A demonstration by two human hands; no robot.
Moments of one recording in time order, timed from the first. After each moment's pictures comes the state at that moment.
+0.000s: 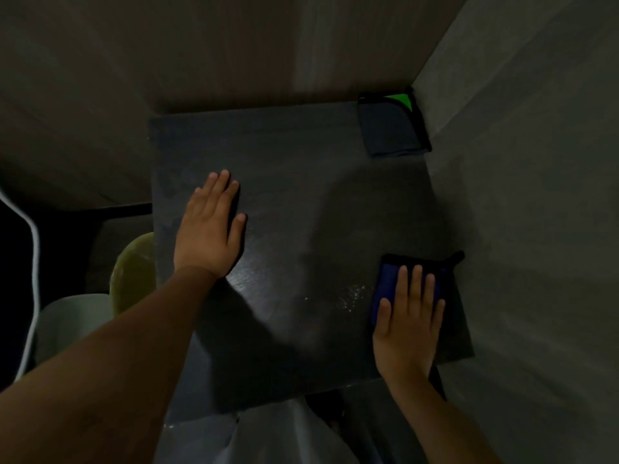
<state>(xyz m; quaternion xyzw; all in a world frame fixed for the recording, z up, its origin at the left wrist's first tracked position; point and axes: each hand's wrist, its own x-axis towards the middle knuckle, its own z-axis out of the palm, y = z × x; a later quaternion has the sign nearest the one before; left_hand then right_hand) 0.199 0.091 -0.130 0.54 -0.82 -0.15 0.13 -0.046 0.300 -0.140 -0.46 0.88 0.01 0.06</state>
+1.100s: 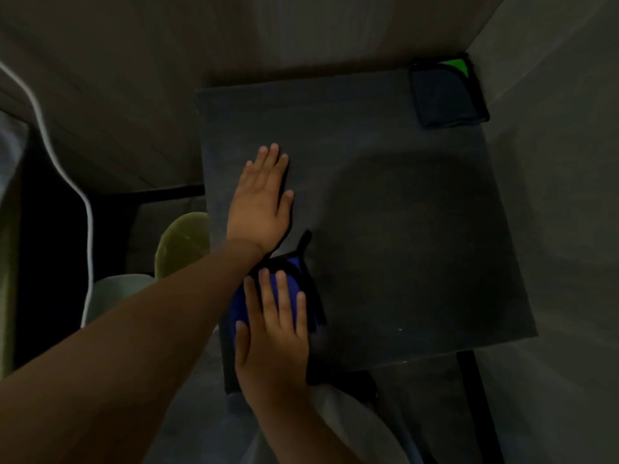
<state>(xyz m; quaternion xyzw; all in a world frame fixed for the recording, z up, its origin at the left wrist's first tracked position) 0.204 0.090 -0.136 0.52 -0.83 -0.17 0.14 0.197 0.283 -0.128 -0.61 0.76 -0.09 0.21</state>
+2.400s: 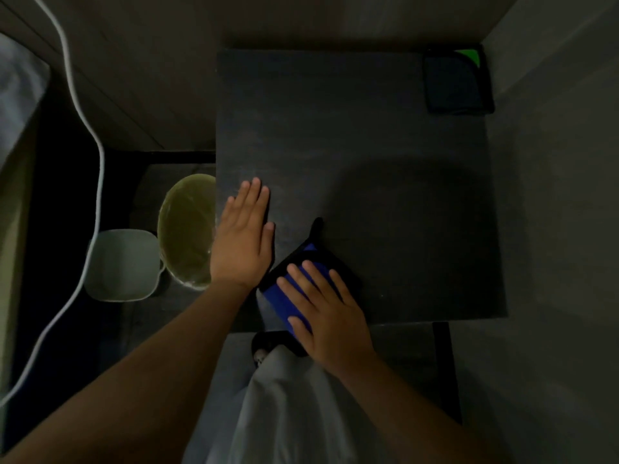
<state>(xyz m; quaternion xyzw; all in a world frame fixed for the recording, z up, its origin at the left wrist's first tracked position) 0.241 0.201 -0.132 0.59 -0.78 -0.17 0.12 0.084 0.325 -0.126 -0.79 0.58 0.01 0.19</state>
